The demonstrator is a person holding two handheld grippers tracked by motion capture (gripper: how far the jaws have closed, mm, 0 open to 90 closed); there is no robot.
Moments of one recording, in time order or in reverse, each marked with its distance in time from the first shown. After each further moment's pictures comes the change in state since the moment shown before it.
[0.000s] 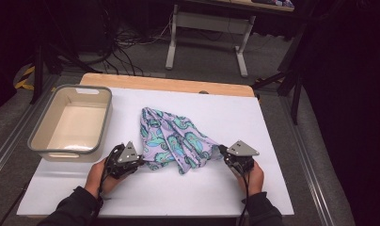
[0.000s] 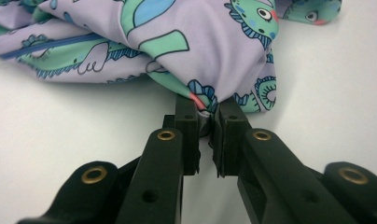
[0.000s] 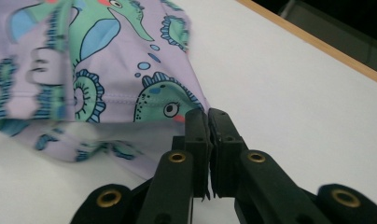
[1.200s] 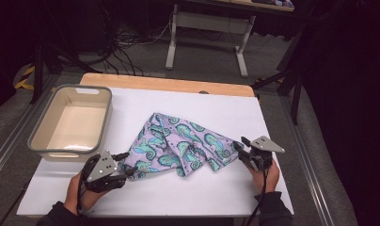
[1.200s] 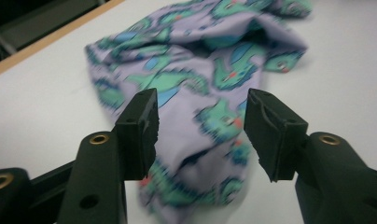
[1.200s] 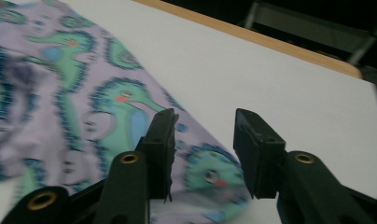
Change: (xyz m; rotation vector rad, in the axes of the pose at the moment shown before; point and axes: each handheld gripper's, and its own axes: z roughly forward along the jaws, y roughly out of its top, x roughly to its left) left arm -0.026 -0.008 -0.057 -0.211 0.069 0.023; right arm -0.044 -0.011 -0.024 -0.075 -0.064 0.186
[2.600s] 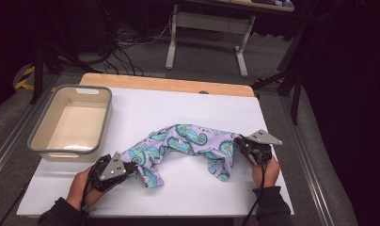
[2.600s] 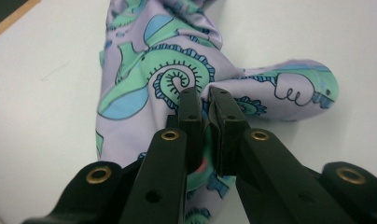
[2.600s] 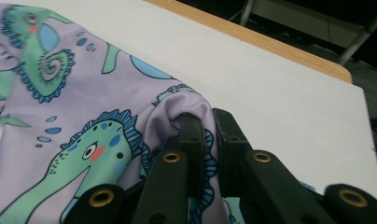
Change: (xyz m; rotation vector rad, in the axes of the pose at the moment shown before) left arm 0.005 -0.006 0.010 0.172 -0.052 0.100; right arm -0.003 0.019 0.002 0.059 -0.028 -0.026
